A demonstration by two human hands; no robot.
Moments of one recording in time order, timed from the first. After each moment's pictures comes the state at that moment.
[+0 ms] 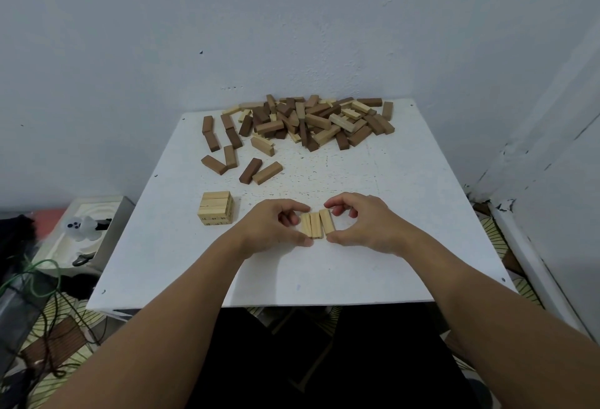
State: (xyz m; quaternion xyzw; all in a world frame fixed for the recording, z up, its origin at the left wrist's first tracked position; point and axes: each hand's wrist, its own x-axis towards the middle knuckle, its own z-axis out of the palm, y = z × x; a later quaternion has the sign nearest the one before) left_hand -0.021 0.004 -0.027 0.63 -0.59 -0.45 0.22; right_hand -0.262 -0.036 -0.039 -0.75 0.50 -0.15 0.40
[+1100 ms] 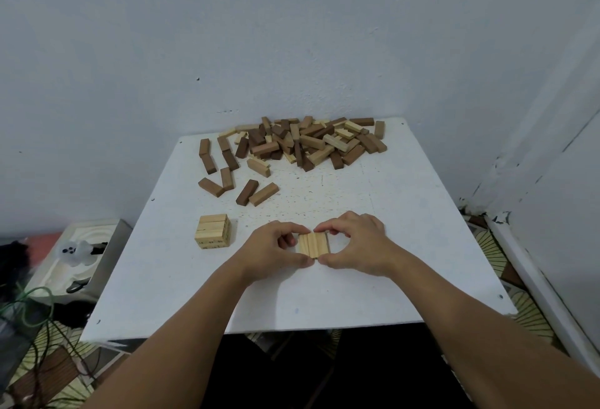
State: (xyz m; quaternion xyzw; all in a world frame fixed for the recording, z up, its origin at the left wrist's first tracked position) left_hand -0.028 0.009 -0.031 0.63 -0.62 -0.40 0.24; right_hand -0.256 -0.033 -0.042 -0.79 0.51 -0.13 0.31
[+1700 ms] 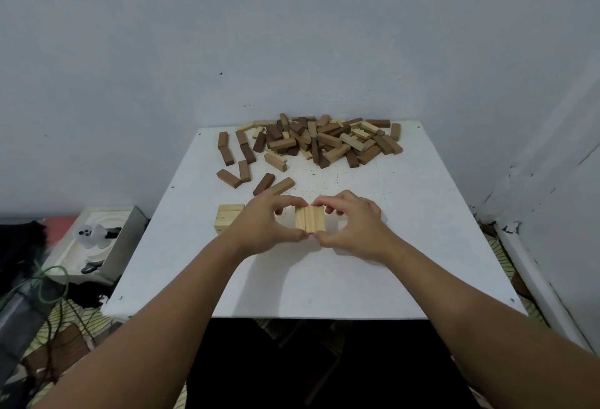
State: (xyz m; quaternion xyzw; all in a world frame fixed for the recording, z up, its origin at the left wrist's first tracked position) left_hand -0.002 0.013 0.018 0.64 -0.69 -0.26 0.22; right_hand -0.221 -0.028 -0.014 -0.79 0.47 -0.23 0.32
